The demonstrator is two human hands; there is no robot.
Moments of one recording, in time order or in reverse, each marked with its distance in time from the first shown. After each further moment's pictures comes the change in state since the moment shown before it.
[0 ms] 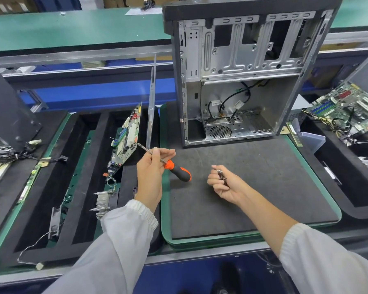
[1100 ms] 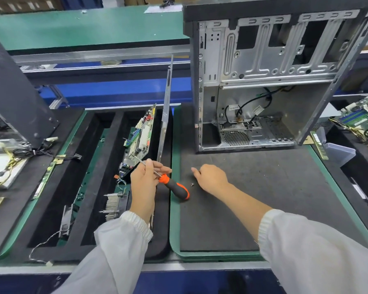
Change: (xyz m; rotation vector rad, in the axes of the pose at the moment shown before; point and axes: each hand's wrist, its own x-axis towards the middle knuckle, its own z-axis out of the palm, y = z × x) left_hand 0.019 -0.009 -0.039 0.179 0.154 -0.022; right_hand 0.070 0.017 0.059 -2.218 0.513 -0.433
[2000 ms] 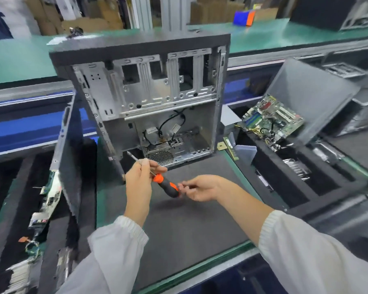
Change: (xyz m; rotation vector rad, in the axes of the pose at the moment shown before) left_hand -0.031 0.021 0.184 -0.036 -0.354 0.131; right_hand -0.048 0.159 -0.096 1.838 -0.491 0.702
